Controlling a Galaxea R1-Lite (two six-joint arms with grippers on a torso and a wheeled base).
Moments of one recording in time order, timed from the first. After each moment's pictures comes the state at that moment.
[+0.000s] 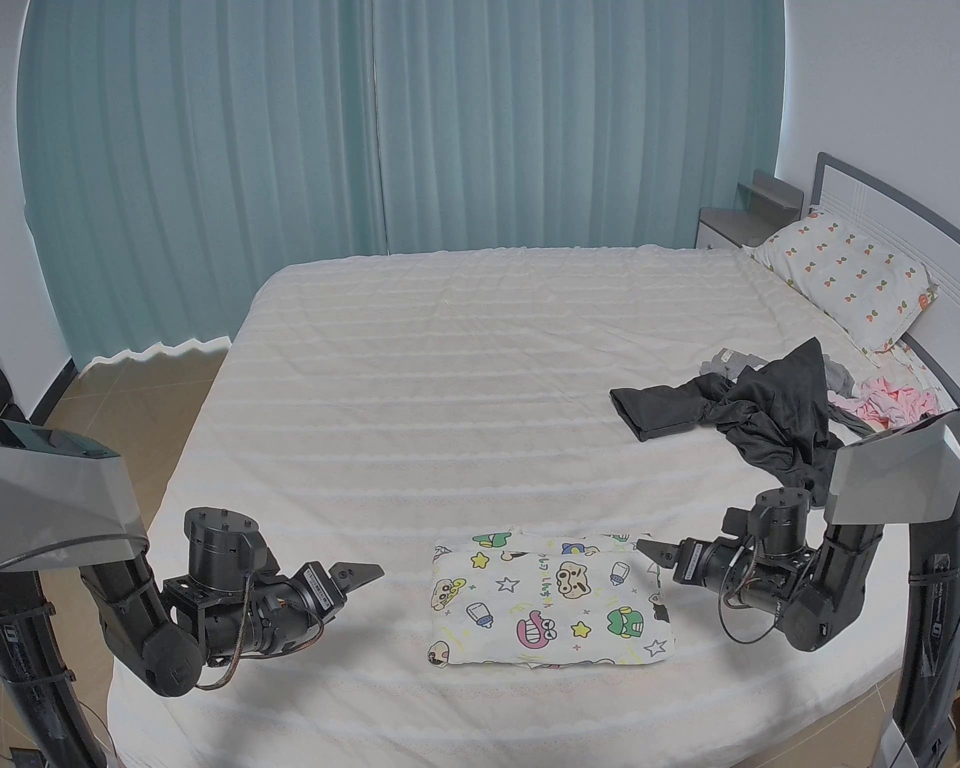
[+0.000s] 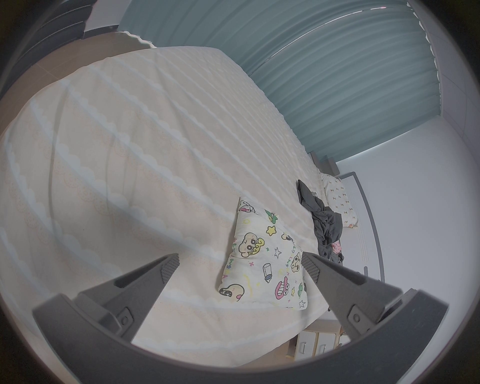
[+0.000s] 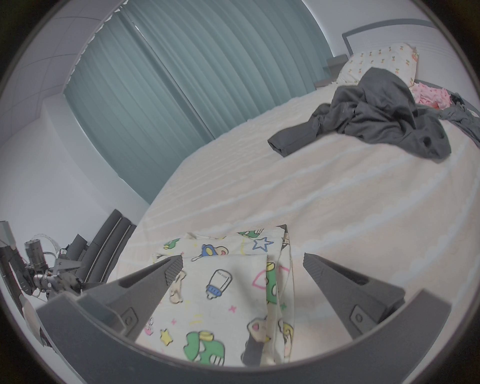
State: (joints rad) left arm -0.33 2.08 -0.31 -1.15 -0.21 -0.93; right arm 0.26 2.37 -0.53 -1.34 0.15 0.46
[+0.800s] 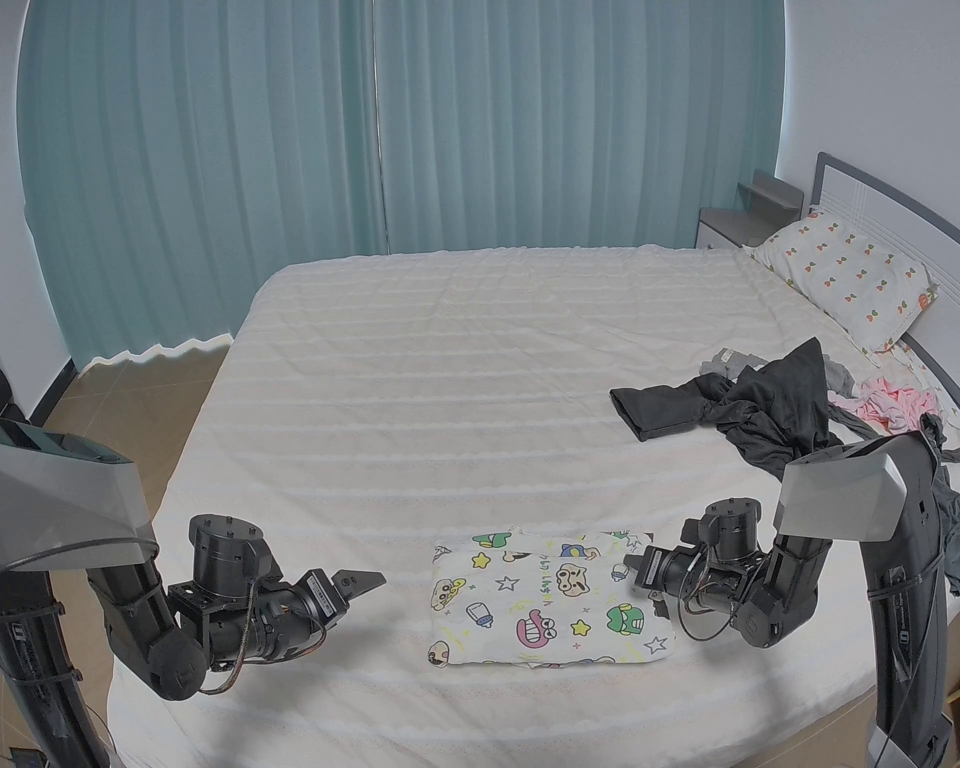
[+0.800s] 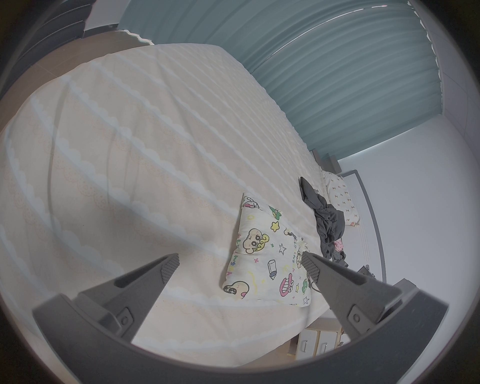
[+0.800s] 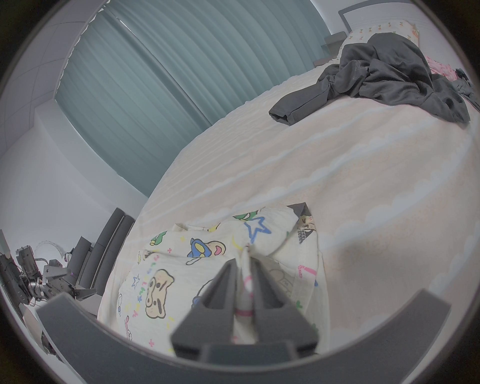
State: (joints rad) left arm -0.33 2.11 -0.30 -1.16 -0.21 -0.93; right arm 0.30 2.52 -0.69 -1.29 0.16 0.52
